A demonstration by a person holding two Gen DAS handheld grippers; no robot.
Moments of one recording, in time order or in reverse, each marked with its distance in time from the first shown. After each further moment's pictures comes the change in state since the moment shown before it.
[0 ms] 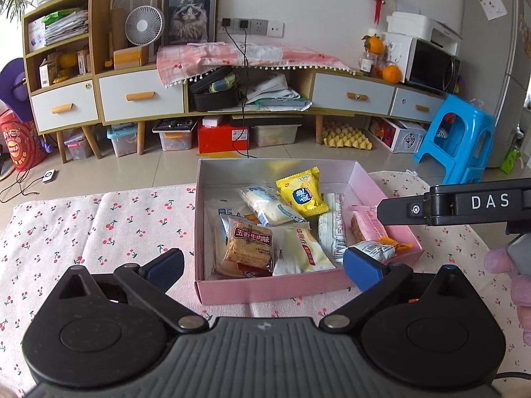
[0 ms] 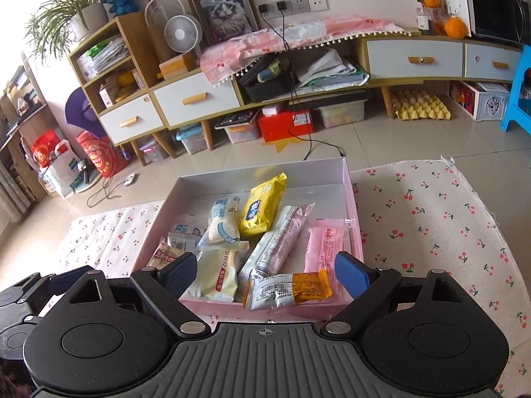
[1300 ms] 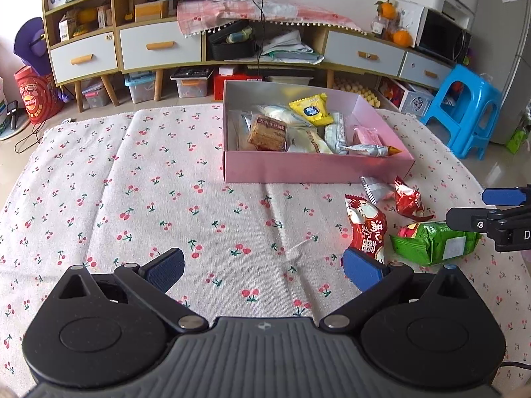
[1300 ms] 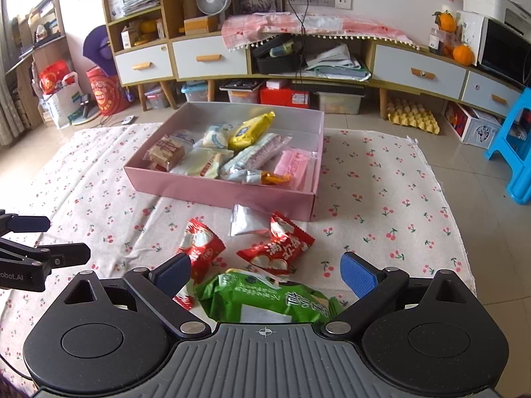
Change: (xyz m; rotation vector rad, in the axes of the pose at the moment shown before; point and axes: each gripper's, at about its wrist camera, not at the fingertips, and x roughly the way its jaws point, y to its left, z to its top) left arm -0.037 0.005 -0.072 -0.047 0.149 0.026; right arm -0.059 -0.018 -0.085 -0.202 0.076 -0.082
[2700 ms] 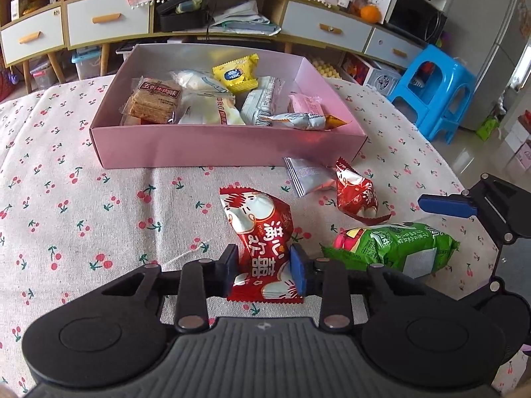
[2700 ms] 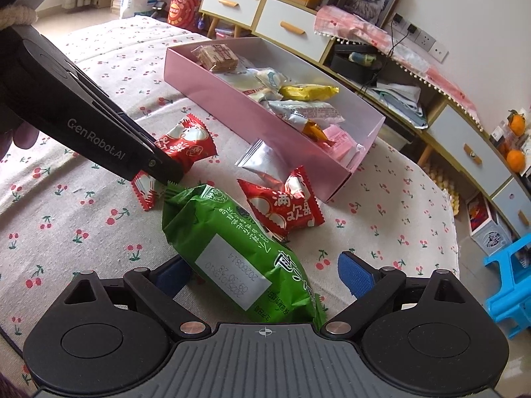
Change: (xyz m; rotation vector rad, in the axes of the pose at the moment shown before) left arm 0.057 -0.060 0.005 -0.003 0.077 -0.133; right arm 0.044 0.016 -0.042 -0.554 0.007 -0.017
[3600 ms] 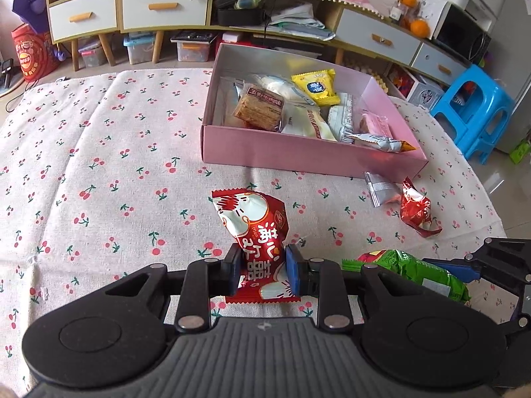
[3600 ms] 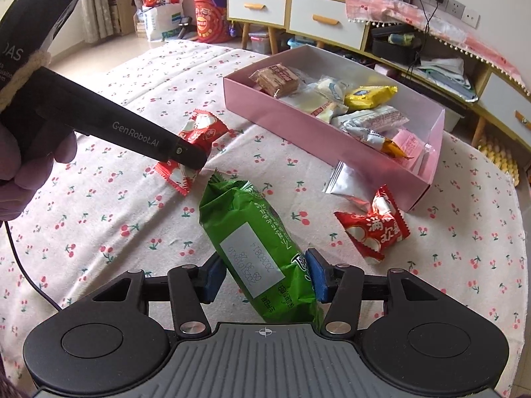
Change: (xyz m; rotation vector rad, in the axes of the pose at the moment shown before) left arm -0.028 0.053 0.003 -0.110 0.025 0.106; right arm -0.012 0.022 0.033 0.173 0.046 0.273
